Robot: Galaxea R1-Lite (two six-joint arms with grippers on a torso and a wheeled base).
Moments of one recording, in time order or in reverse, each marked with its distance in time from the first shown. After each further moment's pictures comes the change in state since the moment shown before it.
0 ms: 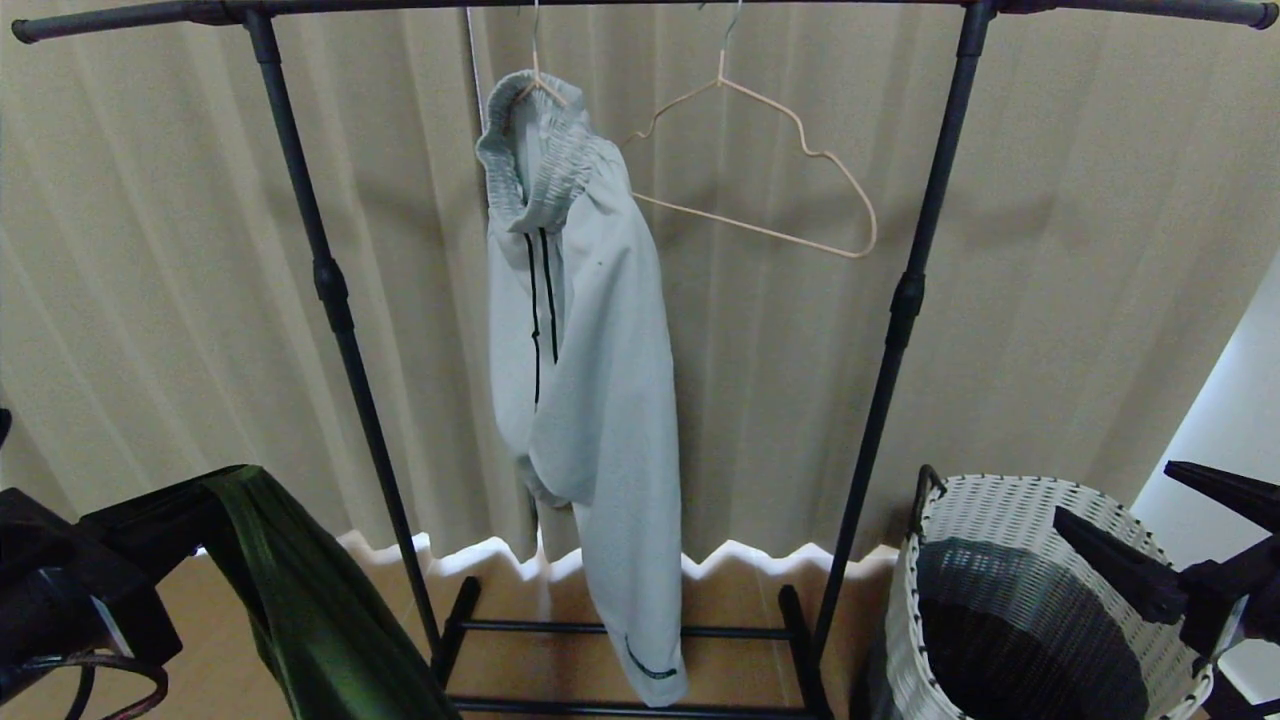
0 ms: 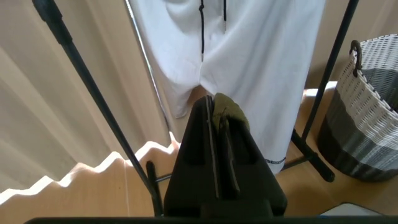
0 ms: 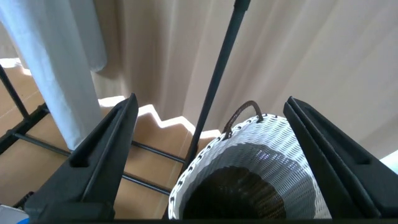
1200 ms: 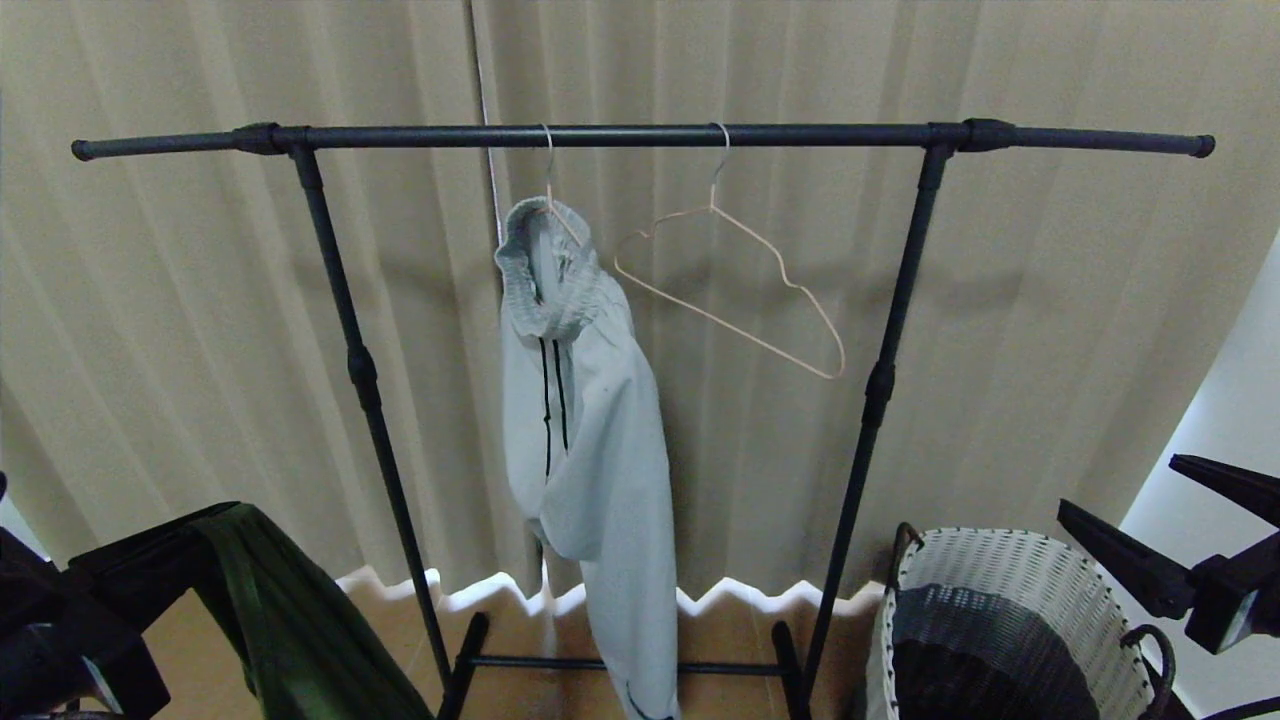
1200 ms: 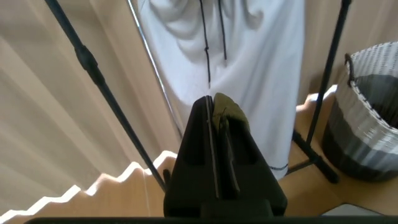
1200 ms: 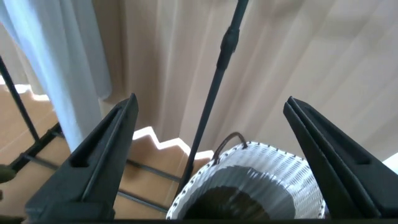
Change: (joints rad) left arm 0.001 -0.045 0.070 0.000 0.001 0.071; right arm -0.002 -0.006 -0.007 -0.002 0.005 0.006
